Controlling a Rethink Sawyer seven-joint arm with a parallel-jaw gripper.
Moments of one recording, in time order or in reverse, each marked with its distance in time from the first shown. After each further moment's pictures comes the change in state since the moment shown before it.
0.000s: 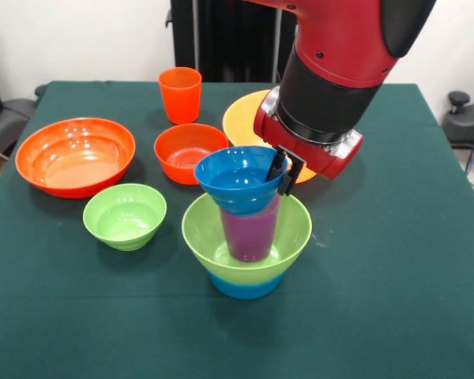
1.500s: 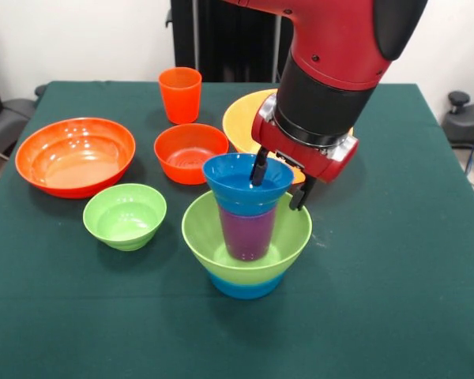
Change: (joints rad) arm 0.000 -0.017 0.001 0.064 0.000 -0.095 0.000
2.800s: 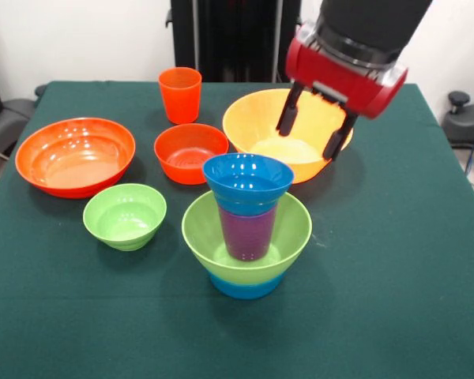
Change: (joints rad) arm 0.073 -0.147 -0.046 0.067 0.001 0.000 0.000
